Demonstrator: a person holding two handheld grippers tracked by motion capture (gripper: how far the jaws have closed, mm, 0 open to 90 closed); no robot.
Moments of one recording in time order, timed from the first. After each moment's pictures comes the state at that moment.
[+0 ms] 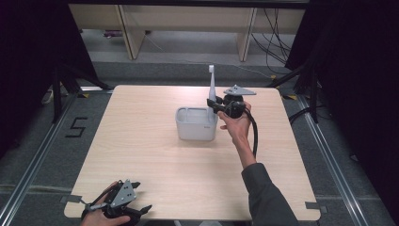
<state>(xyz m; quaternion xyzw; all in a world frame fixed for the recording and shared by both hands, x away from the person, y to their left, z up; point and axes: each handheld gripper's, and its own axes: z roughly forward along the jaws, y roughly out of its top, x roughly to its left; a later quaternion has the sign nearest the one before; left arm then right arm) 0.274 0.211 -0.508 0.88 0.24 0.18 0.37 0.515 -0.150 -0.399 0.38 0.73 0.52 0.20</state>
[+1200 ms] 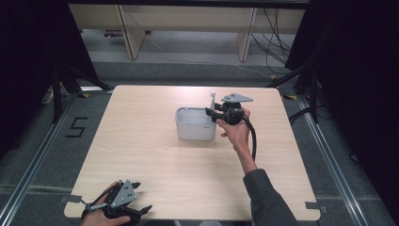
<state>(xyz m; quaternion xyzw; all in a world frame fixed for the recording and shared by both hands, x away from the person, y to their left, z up) 0.274 0.210 -0.509 0.88 0.24 0.18 0.37 0.506 -0.150 -0.417 0.38 0.75 0.50 0.20</state>
